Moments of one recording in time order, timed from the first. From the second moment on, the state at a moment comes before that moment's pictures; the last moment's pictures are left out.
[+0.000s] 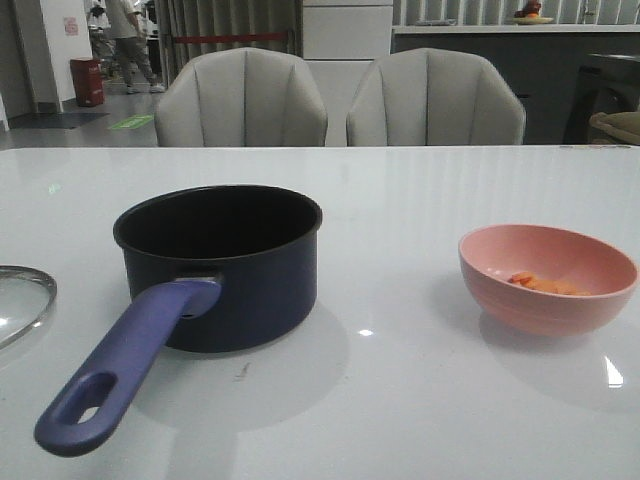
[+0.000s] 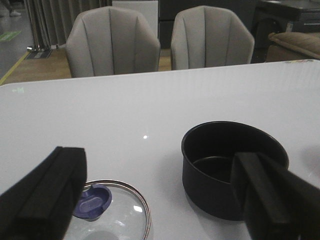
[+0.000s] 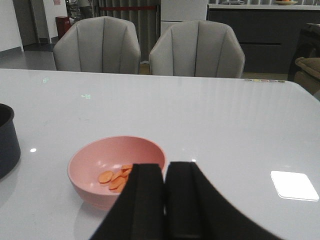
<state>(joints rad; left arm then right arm) -0.28 0.20 -0.34 0.03 0.35 -0.06 0.13 -0.01 0.03 -0.05 0.08 0.11</state>
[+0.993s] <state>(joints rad) -0.29 0.07 -0.27 0.02 0.28 -0.06 0.13 0.33 -0.32 -0.06 0.27 0.11</state>
